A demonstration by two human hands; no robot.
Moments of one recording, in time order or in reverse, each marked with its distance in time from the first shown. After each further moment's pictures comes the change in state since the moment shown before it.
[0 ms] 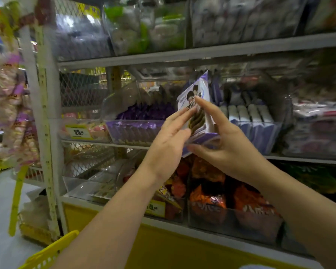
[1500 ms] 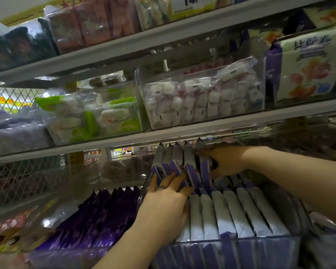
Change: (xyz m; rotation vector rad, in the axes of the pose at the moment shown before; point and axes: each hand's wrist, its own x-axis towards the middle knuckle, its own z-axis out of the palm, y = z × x) left_hand 0.191 -0.060 0.014 1.414 -0.235 0.278; right_hand 0.175 0.147 -0.144 -0.945 -0.468 0.344
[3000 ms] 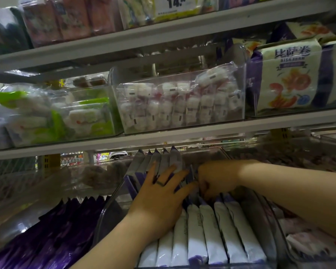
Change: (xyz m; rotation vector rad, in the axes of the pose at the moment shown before) left_hand 0.056 0.017 0.015 0.206 0.084 0.234; right_hand -0.011 0.024 0.008 0.003 -0.209 -0.121
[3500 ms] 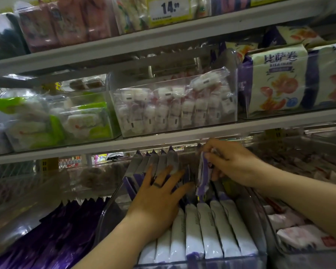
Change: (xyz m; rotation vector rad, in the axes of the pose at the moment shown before) left_hand 0.002 -0.001 0.005 0.052 -0.031 -0.029; right_hand -0.042 0.009 0.005 0.653 0.761 0.050
